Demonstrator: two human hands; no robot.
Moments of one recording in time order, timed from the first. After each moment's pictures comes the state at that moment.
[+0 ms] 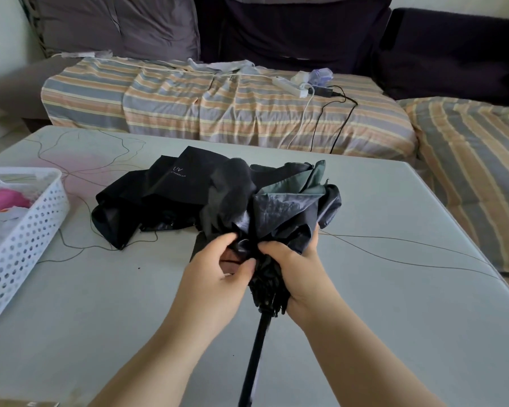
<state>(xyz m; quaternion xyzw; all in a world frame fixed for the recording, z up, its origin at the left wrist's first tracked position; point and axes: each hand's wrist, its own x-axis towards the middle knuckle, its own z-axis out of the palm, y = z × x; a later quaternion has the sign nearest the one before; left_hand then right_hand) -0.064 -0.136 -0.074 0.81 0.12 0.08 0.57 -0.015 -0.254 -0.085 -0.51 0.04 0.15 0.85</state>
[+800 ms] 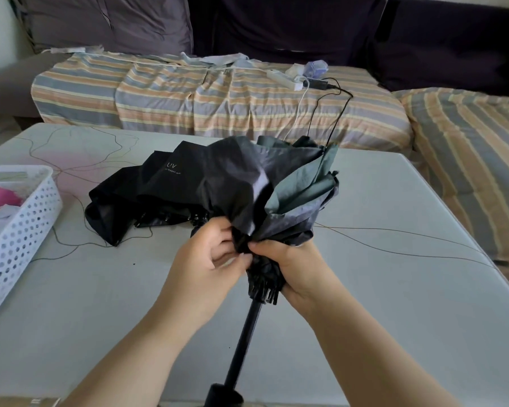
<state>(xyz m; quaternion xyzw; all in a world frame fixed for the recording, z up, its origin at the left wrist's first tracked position) -0.064 -0.131 -0.074 0.74 0.00 0.08 0.67 -0.005 -0.263 -0.096 -0.54 -0.04 0.17 0.82</state>
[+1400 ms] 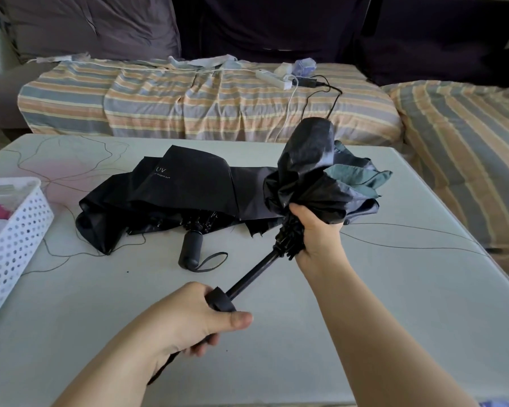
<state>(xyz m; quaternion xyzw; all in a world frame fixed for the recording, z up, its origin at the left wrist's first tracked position) -0.079 -0.117 -0.072 0.80 0.16 -0.28 0.50 0.040 -0.283 -0.102 -0.43 0.17 -0.04 0.89</state>
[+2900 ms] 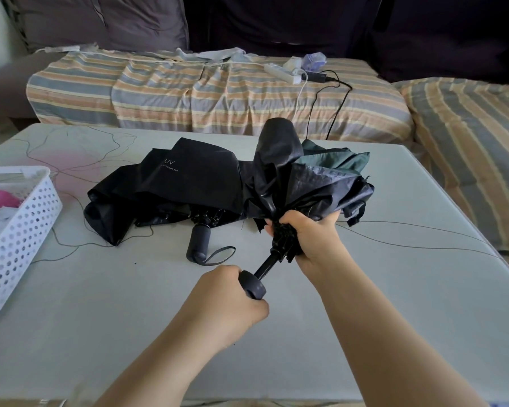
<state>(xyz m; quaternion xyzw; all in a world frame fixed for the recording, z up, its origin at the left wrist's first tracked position) -0.077 -0.146 -0.078 0.87 0.14 -0.11 0.46 0.020 -0.273 -0.085 -0.52 0.11 0.09 0.84</state>
